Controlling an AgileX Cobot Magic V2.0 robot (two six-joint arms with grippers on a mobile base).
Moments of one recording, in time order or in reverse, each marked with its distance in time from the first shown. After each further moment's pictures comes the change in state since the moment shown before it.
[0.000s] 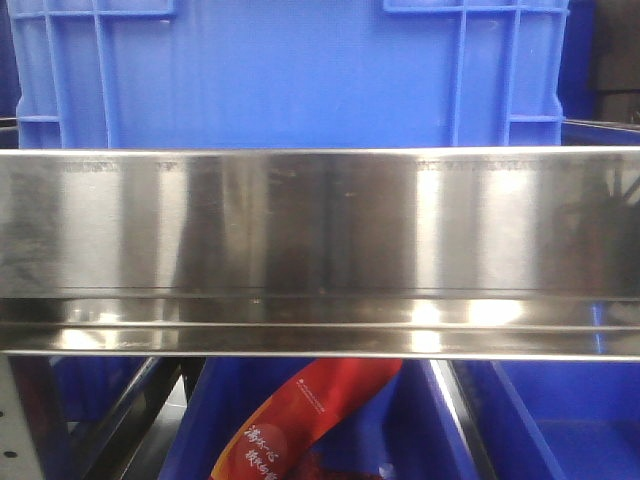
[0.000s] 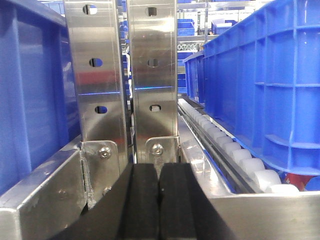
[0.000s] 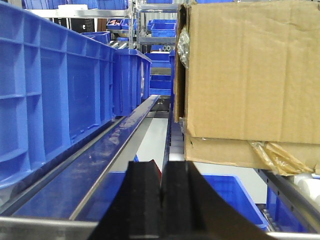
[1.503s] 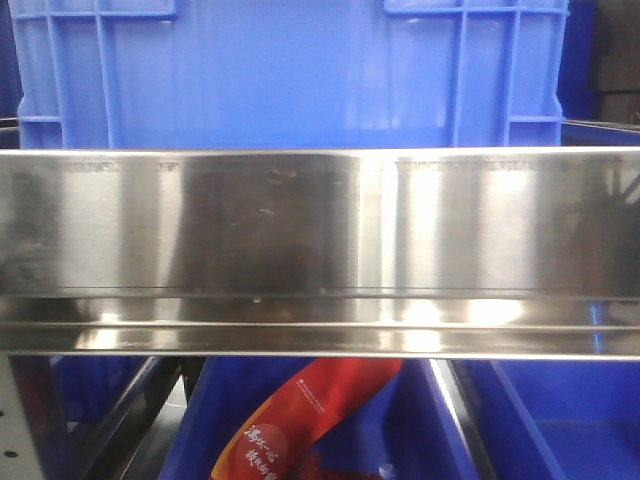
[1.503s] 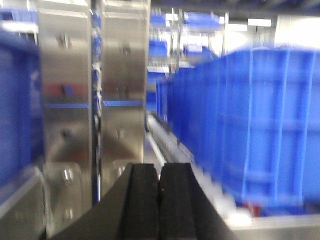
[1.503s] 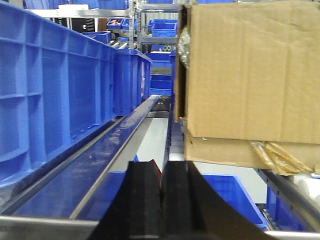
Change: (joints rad) left arm -0.103 0.000 -0.029 -0.079 -0.017 0.003; right arm 0.000 0.000 0.000 0.000 0.000 -0.002
